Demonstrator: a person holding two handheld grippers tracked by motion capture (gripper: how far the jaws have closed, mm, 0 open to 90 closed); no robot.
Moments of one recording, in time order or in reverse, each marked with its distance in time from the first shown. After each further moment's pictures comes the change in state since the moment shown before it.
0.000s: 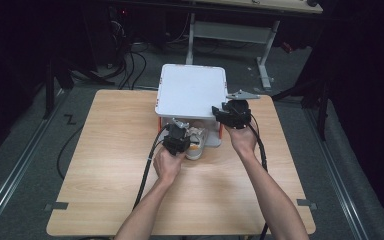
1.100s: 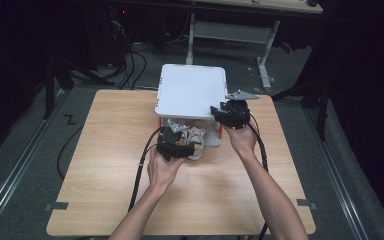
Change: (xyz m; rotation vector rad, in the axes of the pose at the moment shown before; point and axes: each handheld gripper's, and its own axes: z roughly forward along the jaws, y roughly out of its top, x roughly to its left) left arm -0.004 -0.006 -0.061 -0.042 -0.055 0.028; right arm 0.000 0.000 0.002 -0.009 0.019 -0.021
